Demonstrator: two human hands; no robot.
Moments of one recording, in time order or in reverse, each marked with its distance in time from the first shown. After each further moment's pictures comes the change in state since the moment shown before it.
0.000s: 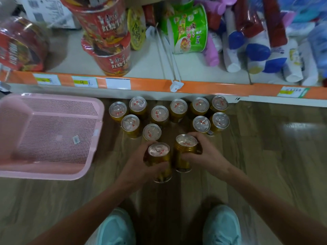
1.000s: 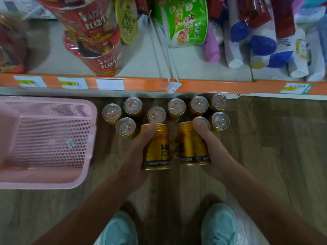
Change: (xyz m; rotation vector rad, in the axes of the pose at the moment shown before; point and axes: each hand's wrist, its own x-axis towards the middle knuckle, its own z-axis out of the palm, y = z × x) left_hand 0.025 0.079 -0.006 -0.770 -0.139 -0.330; right_hand -0.004 -0.075 0.001 0.705 0.028 0.217
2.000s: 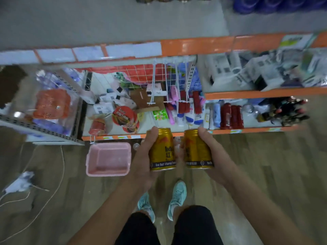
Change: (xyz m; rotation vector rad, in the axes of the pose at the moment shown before) left_hand -0.426 0.347 0.448 -0.125 0.026 0.018; right_hand -0.518 -0.444 0.155 0.114 0.034 -0.057
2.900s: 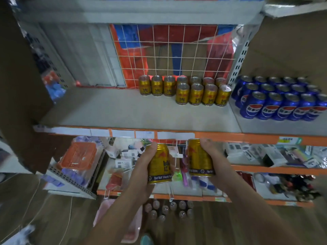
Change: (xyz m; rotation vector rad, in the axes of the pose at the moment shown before) left_hand -0.061 0.197 0.007 0.175 -0.006 0.359; right_hand 0.003 -0.143 0.165 -0.156 -0.126 -0.294
